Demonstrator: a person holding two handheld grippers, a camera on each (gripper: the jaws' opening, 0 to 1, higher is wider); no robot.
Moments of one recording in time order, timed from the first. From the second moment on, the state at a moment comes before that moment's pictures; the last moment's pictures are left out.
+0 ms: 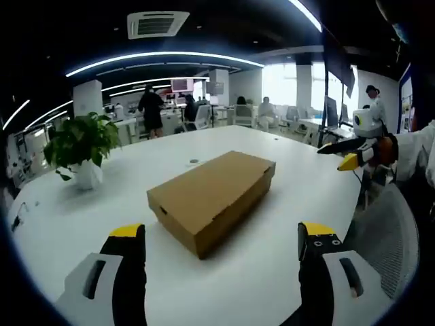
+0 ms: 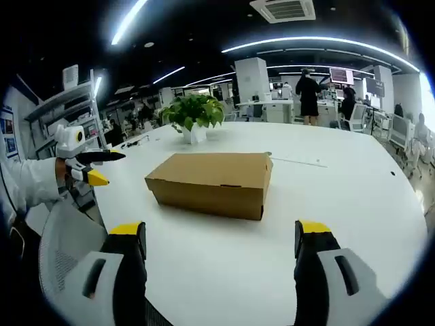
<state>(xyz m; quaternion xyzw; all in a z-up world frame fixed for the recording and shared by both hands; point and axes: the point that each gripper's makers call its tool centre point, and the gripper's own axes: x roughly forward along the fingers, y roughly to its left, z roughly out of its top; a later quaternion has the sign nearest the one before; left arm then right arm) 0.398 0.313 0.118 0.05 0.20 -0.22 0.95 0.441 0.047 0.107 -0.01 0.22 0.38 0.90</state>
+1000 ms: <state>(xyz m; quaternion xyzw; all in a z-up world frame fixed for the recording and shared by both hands) 0.397 0.313 0.114 0.05 0.21 -0.23 0.95 0.439 0.046 0.106 -0.01 0.22 0.38 0.90</state>
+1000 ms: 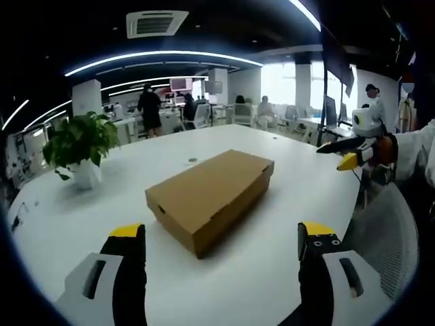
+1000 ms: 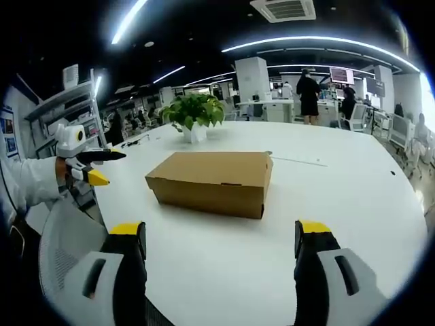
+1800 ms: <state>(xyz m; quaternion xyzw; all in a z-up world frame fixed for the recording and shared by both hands) 0.402 0.312 0.111 0.05 0.21 -0.22 0.95 0.445 0.048 0.102 -0.01 0.22 0.39 0.89</state>
